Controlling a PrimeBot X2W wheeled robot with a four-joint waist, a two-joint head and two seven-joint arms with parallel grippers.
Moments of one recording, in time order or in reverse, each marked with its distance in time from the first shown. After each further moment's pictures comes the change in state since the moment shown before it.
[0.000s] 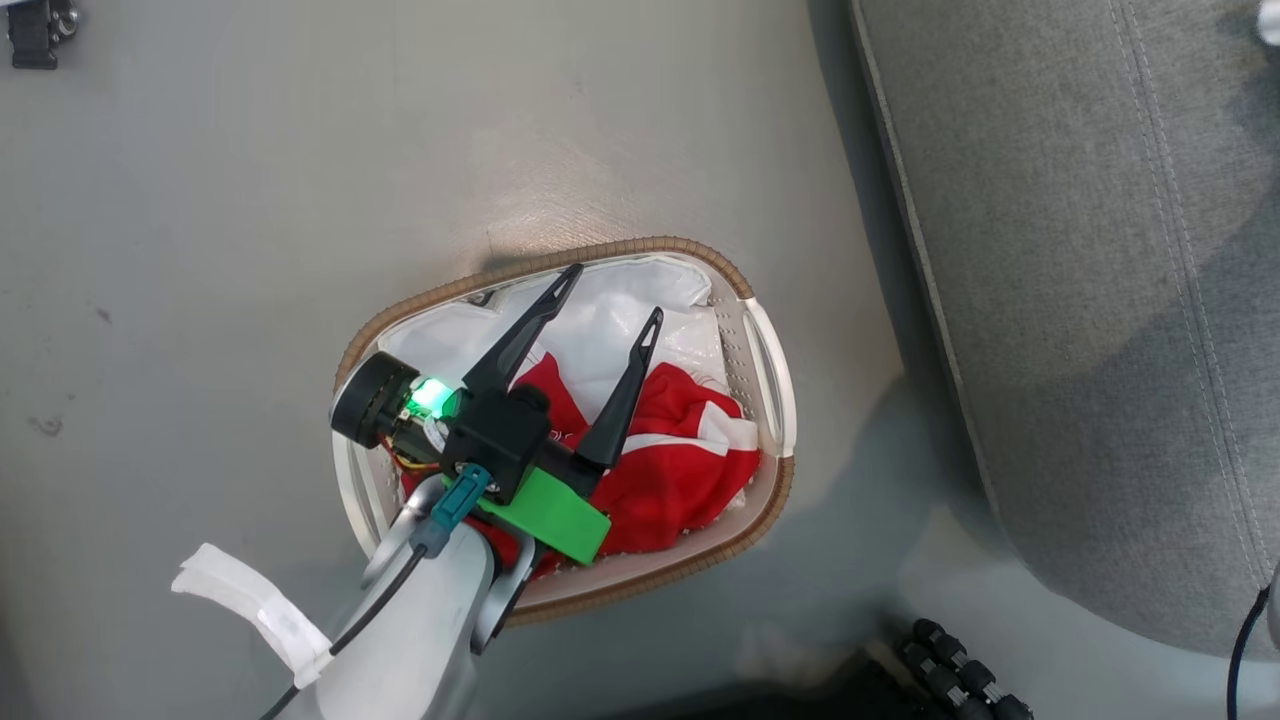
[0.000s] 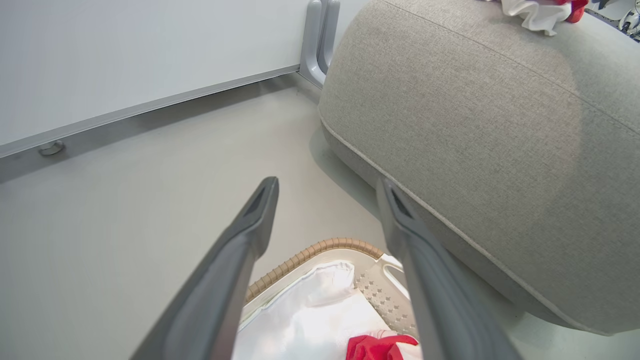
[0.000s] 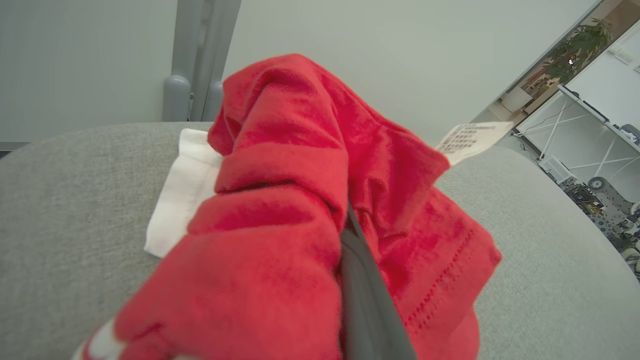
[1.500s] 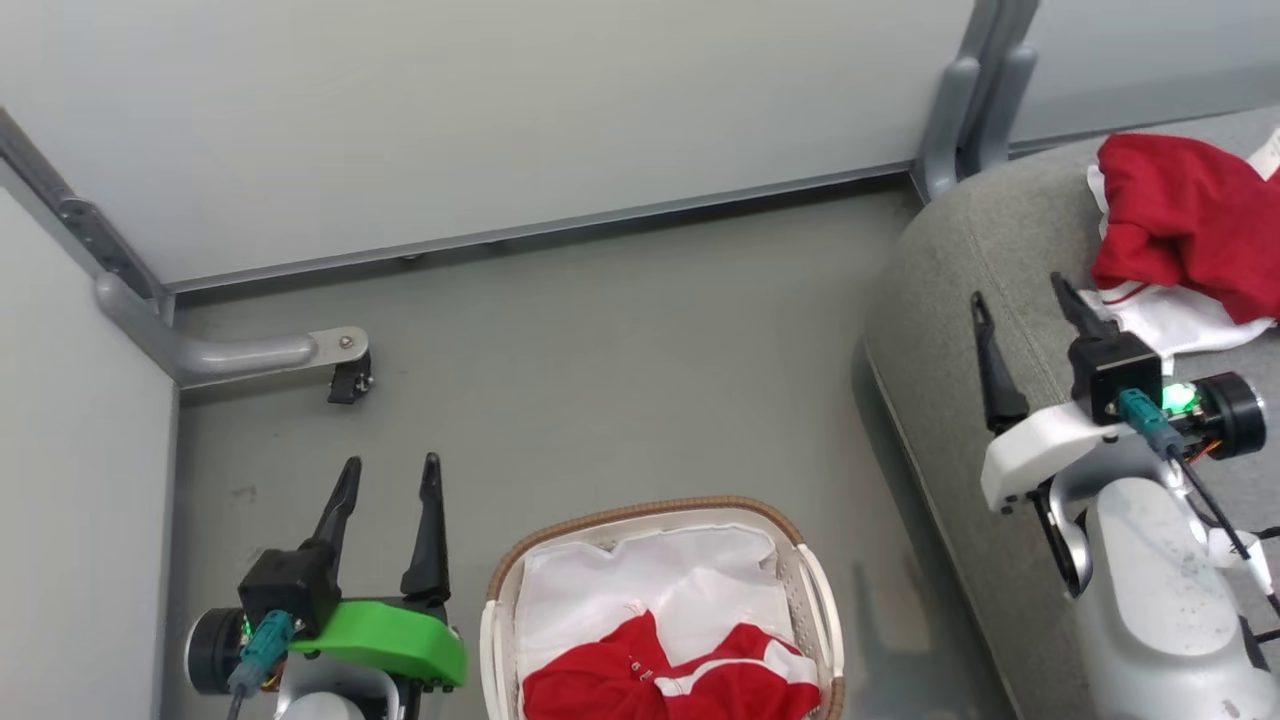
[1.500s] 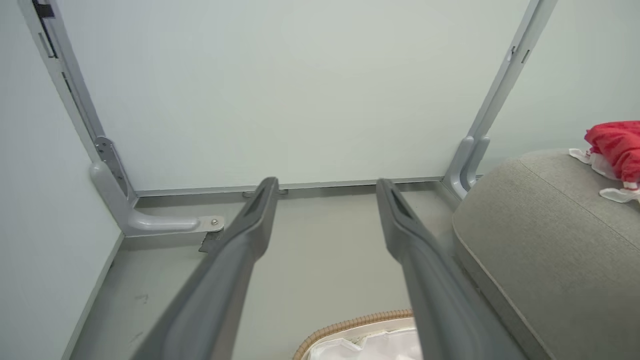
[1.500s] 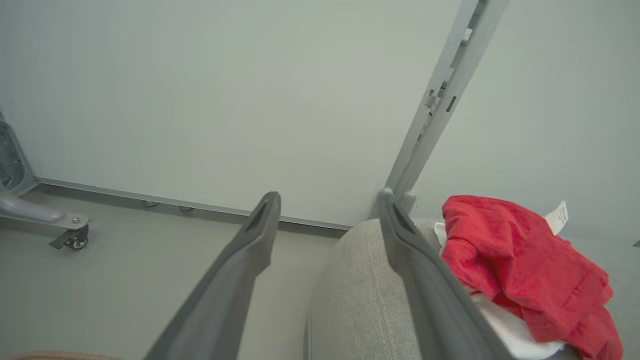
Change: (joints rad) left arm 0.342 -0.057 0.379 0.035 -0.126 0.057 0.000; right arm 0.622 0.179 0.520 -0.272 0.268 0.000 0.000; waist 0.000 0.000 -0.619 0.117
